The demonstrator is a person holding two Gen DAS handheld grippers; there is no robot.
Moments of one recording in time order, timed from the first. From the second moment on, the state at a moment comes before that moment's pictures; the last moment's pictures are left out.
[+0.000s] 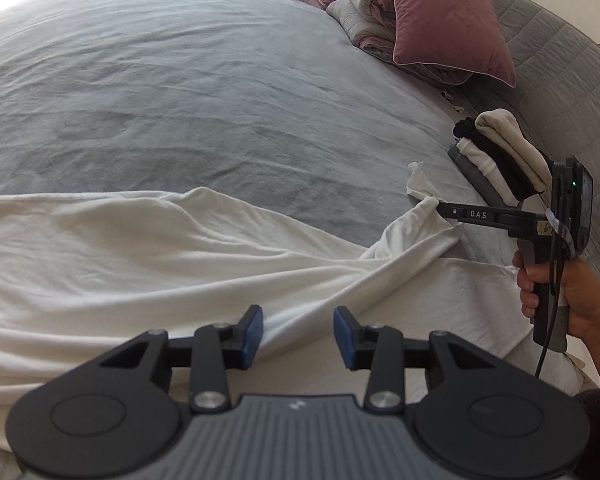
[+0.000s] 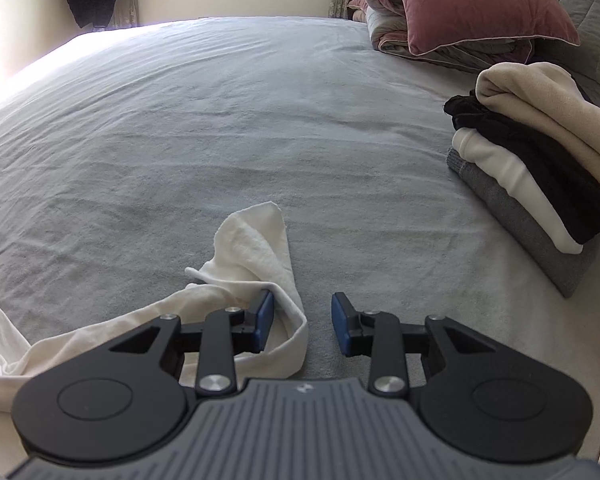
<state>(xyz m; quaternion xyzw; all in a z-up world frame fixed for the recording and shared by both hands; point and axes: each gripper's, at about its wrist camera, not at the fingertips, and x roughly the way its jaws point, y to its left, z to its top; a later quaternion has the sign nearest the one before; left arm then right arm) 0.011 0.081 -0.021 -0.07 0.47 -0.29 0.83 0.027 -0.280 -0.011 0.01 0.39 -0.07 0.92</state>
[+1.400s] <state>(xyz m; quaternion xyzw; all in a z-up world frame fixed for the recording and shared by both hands) -0.029 0.058 0.010 0.01 0.34 -0.32 0.88 -0.005 -0.351 0.072 0.17 0.29 -0.10 0.94</state>
